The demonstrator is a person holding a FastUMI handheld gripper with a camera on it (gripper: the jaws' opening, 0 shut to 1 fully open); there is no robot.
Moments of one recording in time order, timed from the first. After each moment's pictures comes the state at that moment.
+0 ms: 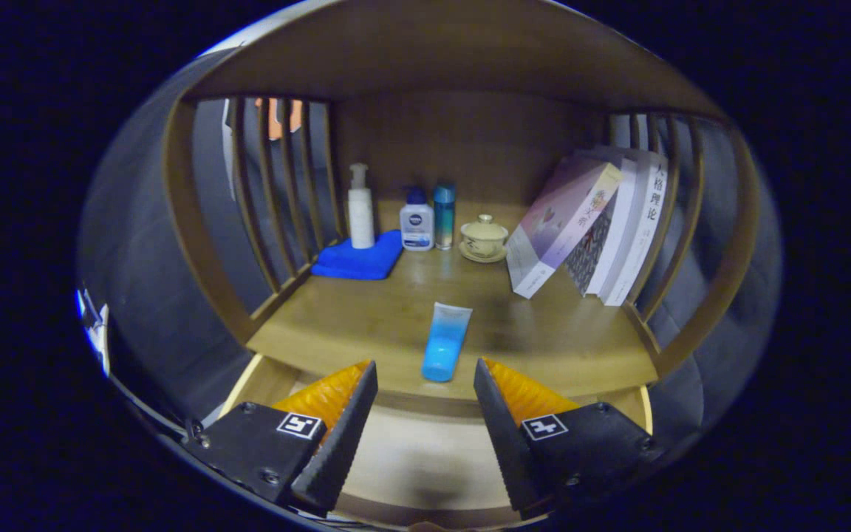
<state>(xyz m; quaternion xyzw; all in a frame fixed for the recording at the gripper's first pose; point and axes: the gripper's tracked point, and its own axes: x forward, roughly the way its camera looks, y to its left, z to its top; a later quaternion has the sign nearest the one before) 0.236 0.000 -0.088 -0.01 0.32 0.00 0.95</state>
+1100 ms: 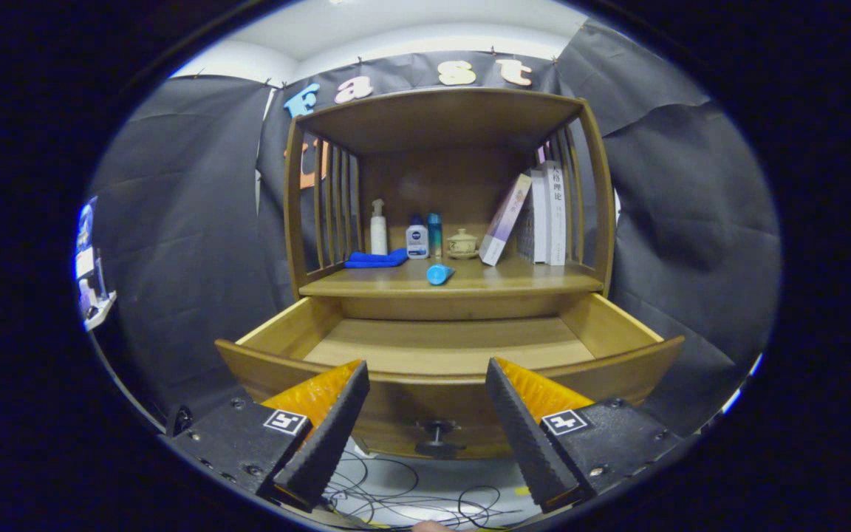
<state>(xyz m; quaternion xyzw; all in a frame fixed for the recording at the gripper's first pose) 0.039 0.002 -0.172 0.00 0.17 -0.03 0.99</state>
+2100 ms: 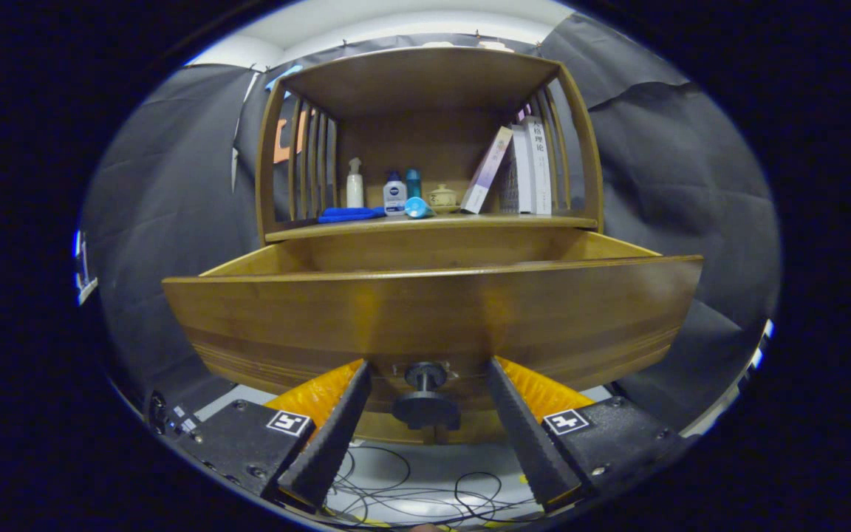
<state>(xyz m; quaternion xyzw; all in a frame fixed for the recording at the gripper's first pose) 0.054 -0.019 -0.253 0.00 0.20 -0.08 0.98</state>
